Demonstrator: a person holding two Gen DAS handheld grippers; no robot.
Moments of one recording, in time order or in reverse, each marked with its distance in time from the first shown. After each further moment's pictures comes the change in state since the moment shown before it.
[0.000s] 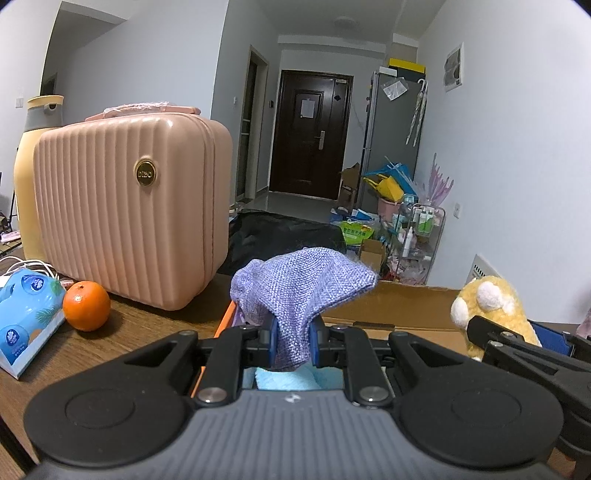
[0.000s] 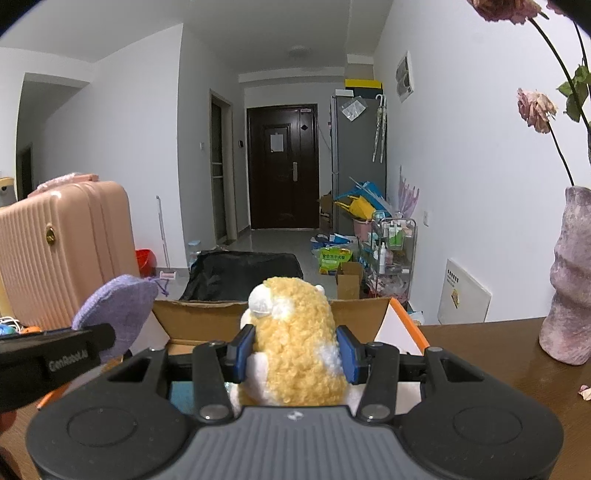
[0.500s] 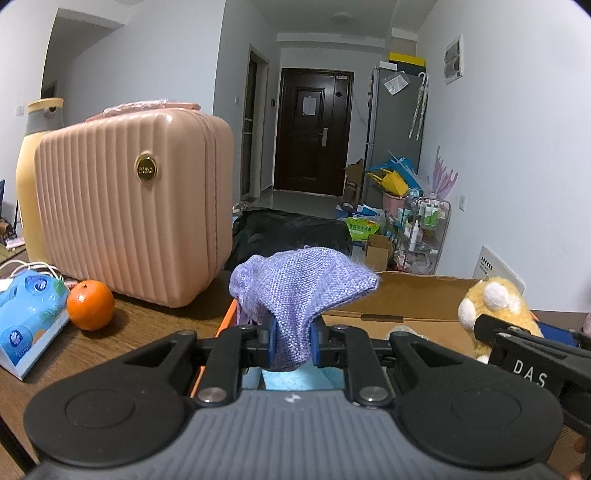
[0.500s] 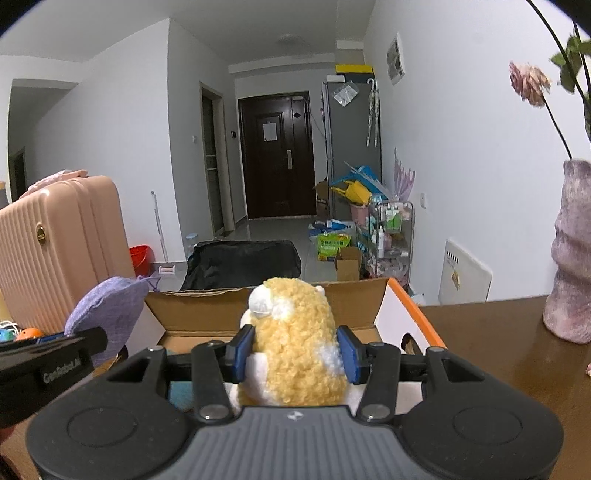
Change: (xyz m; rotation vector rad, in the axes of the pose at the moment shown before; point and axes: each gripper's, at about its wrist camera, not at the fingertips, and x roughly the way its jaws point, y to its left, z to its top) left arm 0.005 -0.001 -0.005 0.017 0.009 0.017; right arm 0.012 -0.006 -0.003 0.056 0.046 0.004
